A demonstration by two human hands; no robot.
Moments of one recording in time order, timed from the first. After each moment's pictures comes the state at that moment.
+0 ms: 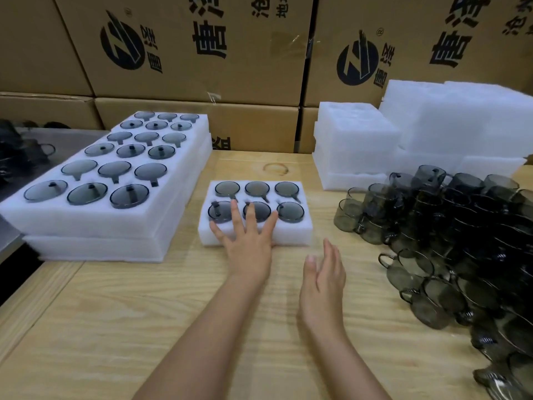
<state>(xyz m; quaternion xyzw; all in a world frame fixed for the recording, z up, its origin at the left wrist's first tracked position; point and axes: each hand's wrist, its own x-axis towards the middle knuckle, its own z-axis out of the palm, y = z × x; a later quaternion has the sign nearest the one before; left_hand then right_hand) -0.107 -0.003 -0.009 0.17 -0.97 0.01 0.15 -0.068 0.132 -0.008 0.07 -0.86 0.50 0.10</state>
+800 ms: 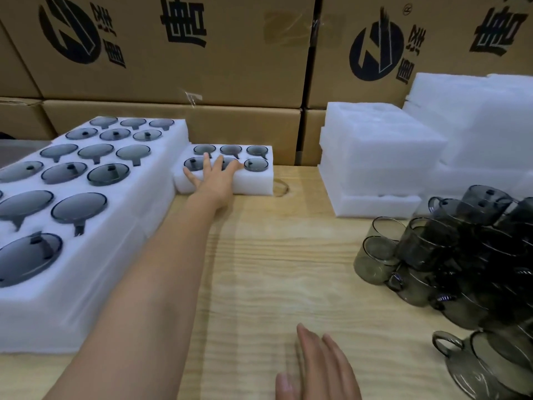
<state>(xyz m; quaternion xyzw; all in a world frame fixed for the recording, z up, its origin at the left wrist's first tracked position) -0.328 -0.149 0.023 0.18 -0.98 -0.07 0.09 -0.092 0.105 -0.024 0.16 -0.89 0.30 0.30</state>
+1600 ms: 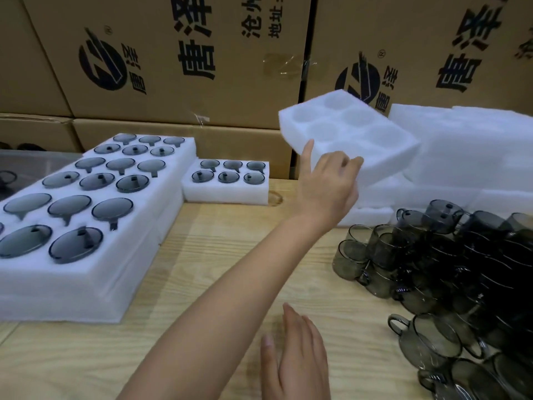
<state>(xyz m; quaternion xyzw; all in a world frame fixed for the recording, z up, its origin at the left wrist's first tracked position) -0.241 0.062 0.122 -0.10 -0.88 -0.08 0.46 -0.074 0.121 -0.005 0.20 -0.93 0.28 0.16</state>
